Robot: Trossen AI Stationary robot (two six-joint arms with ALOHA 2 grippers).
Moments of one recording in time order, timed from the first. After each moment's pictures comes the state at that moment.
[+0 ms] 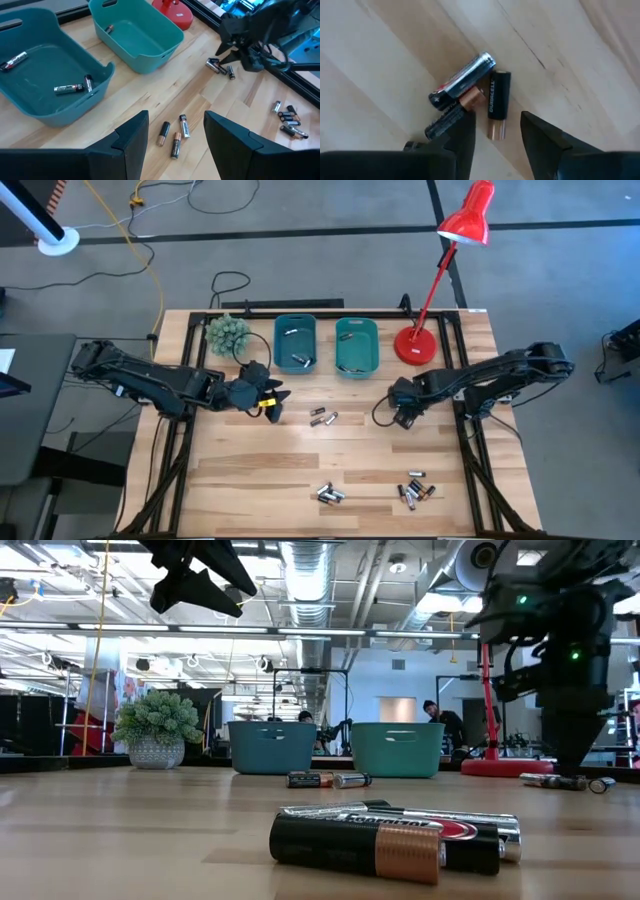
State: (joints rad) left arm -0.23 1.16 0.93 -0.40 -0.59 -0.78; right arm 0.03 1.31 0.61 -0.82 0.16 0.70
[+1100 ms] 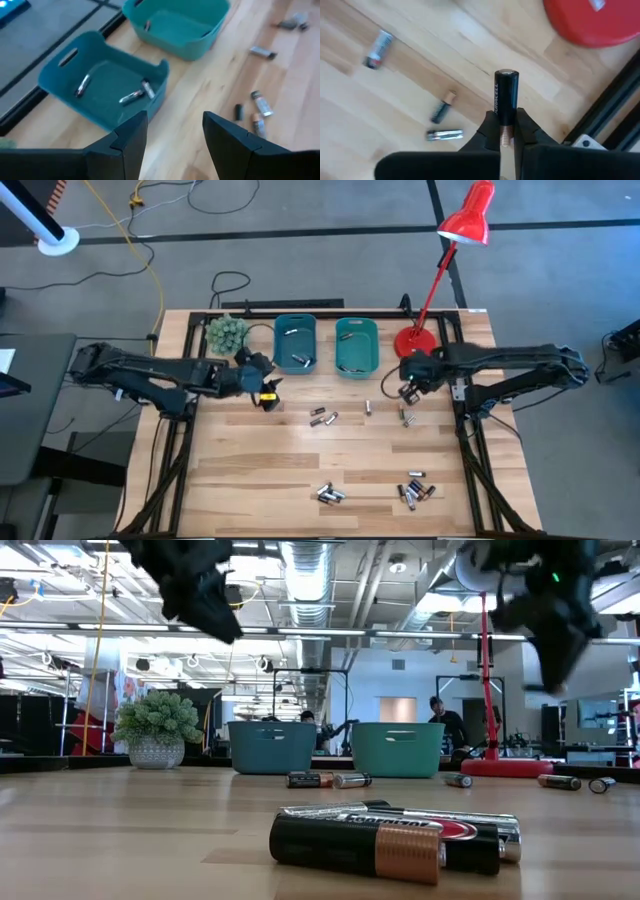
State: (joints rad) left arm -0.08 1.16 0.91 -0.52 -0.56 -0.38; right arm -0.11 1.13 0.94 -1.23 0.19 0.84
